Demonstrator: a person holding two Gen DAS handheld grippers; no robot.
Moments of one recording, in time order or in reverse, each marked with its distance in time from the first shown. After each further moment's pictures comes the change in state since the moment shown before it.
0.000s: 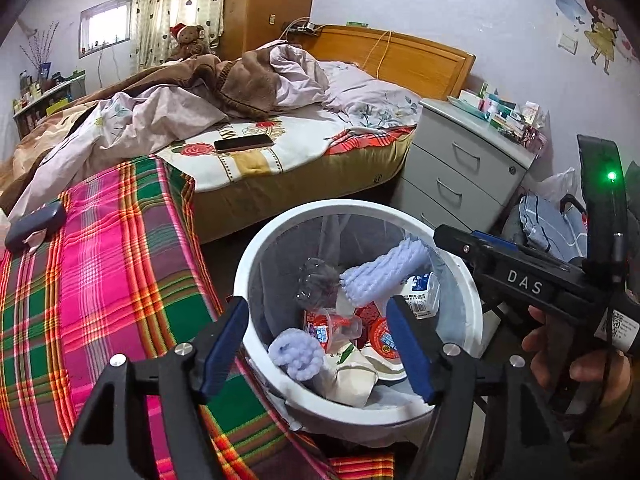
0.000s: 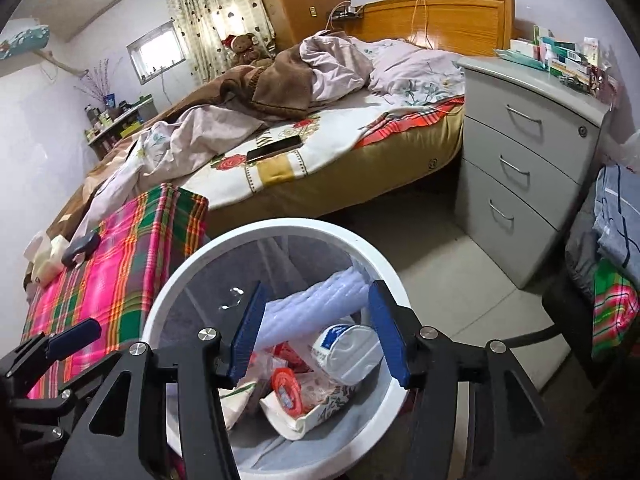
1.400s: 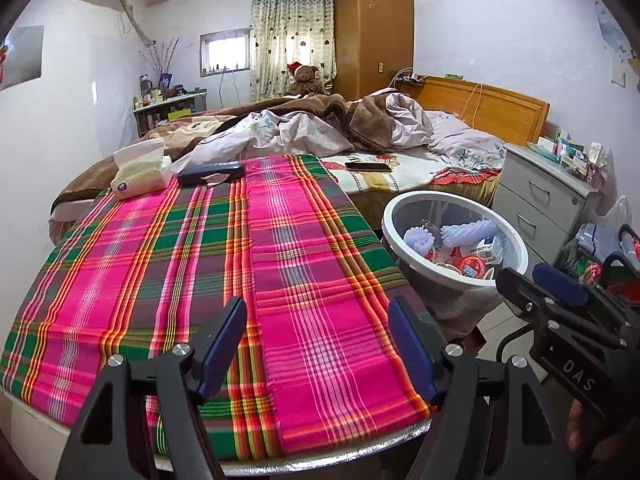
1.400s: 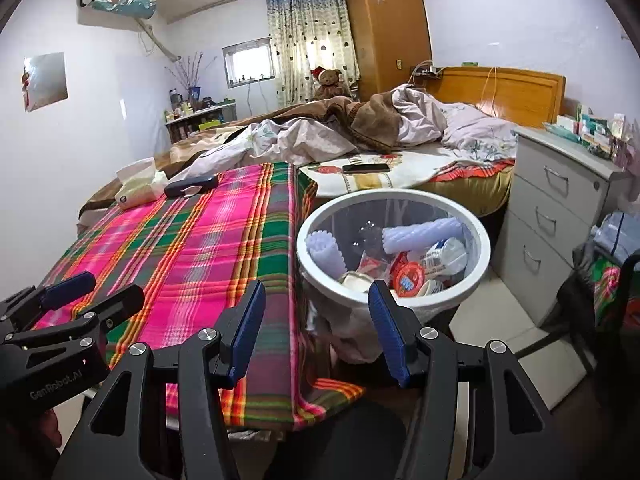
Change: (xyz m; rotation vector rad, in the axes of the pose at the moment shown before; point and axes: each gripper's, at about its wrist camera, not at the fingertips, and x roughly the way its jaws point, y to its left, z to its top) left arm -0.137 0.030 -0.137 -0.161 -0.194 0.377; right arm -0.091 0.088 -0.114 -0.244 -0.162 0.123
